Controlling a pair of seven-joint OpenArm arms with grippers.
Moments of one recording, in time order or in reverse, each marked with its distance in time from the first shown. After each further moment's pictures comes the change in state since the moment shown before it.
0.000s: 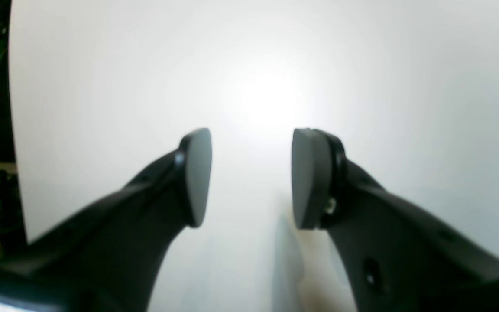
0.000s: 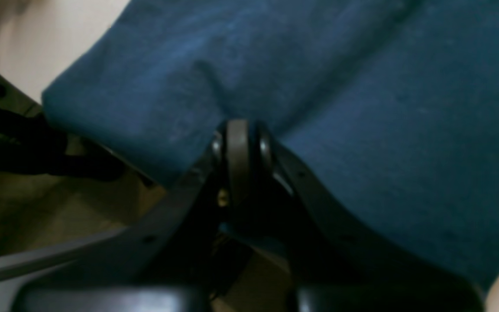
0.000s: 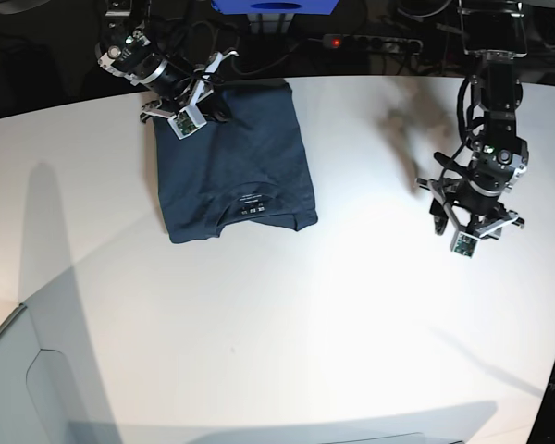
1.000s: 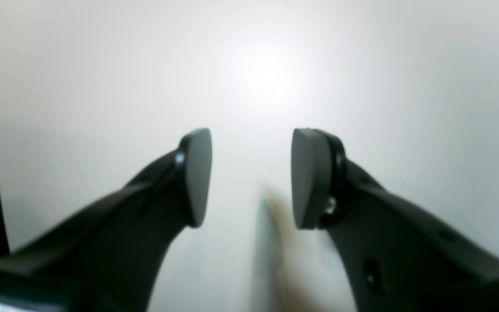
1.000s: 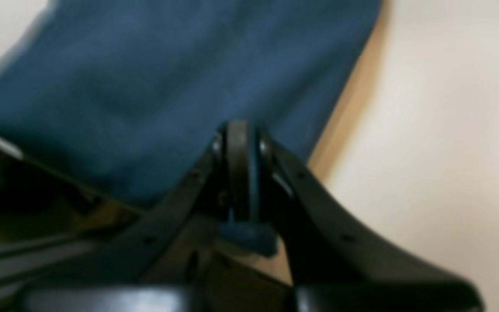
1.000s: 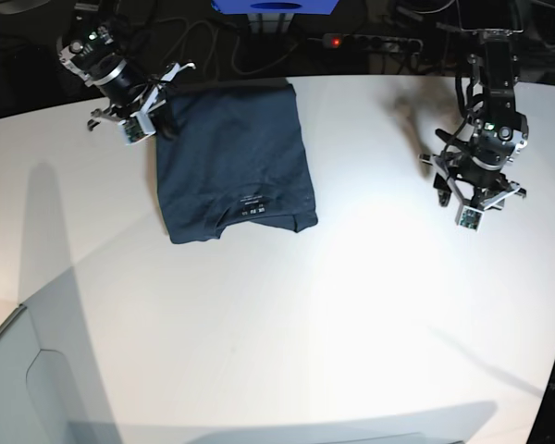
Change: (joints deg) left arm 6.5 2.2 -4.5 1.2 0.1 0.0 0.1; right arm -2.3 2.0 9.9 11.0 -0.1 -0.1 2.7
